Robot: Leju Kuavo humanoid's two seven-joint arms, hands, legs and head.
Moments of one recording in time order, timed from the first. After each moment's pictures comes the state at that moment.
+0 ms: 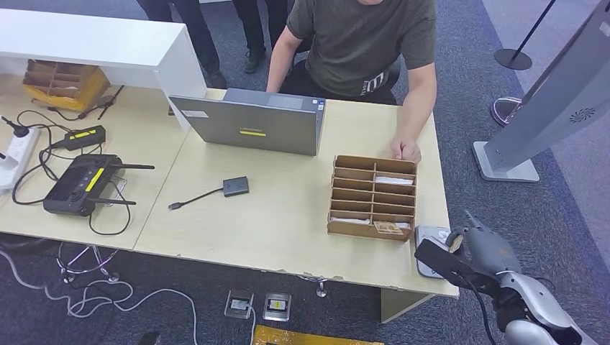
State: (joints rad) left arm -0.16 0.17 -1.05 -0.23 1.09 0.27 0.00; right arm -0.36 -0.71 0.64 -1.44 0.69 -0.07 0.38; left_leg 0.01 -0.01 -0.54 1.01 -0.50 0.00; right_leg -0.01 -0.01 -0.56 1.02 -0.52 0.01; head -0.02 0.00
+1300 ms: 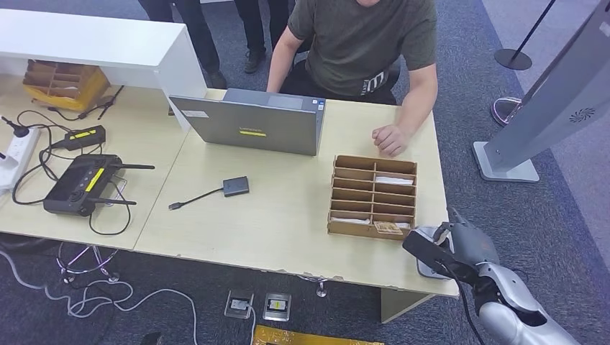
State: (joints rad) left arm -0.16 0.16 -1.07 -0.23 1.10 0.28 0.00; right arm -0.44 -0.59 0.71 -1.19 0.68 -0.13 0.30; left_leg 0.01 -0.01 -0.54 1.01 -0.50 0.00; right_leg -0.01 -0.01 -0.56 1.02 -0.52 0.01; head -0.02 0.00
